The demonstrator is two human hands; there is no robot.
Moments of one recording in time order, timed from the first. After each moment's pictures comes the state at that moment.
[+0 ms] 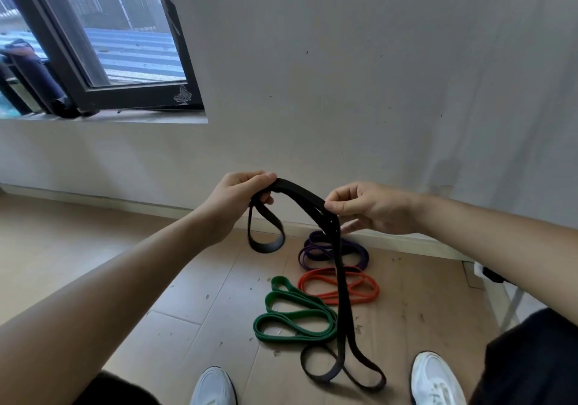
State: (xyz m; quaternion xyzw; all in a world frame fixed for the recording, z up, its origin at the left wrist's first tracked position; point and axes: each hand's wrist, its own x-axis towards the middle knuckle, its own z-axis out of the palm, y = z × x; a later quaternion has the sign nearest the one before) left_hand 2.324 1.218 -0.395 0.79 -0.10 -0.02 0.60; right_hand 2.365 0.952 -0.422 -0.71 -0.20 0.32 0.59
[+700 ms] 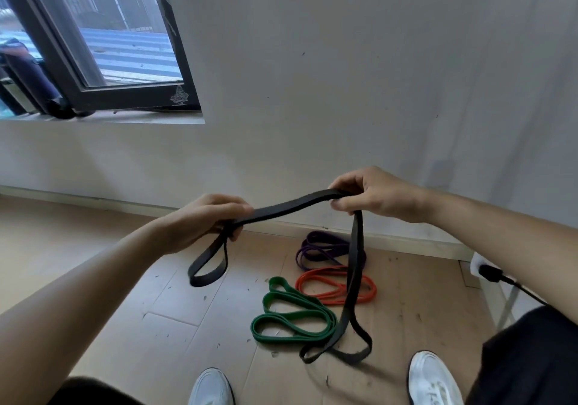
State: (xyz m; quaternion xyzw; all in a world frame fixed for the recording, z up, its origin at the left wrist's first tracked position) left_hand 2.325 1.276 -0.408 0.83 -0.13 -0.19 0.51; right_hand 2.360 0.942 -0.402 -0.83 -0.26 0.14 0.47
